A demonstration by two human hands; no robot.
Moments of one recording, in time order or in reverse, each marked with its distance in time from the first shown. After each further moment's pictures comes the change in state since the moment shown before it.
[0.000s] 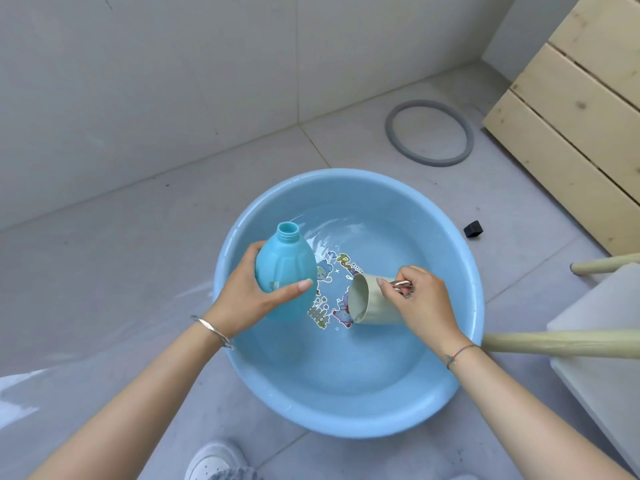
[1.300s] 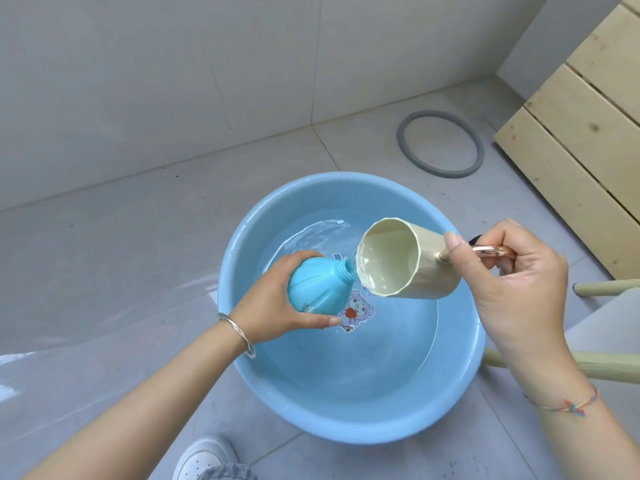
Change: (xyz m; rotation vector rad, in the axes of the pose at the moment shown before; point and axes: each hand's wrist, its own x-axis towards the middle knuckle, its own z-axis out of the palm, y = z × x) left_hand 0.002 -0.009 0.017 0.232 -0.151 0.201; right_hand -0.009 -0.092 -0.090 0.347 0.290 -0.153
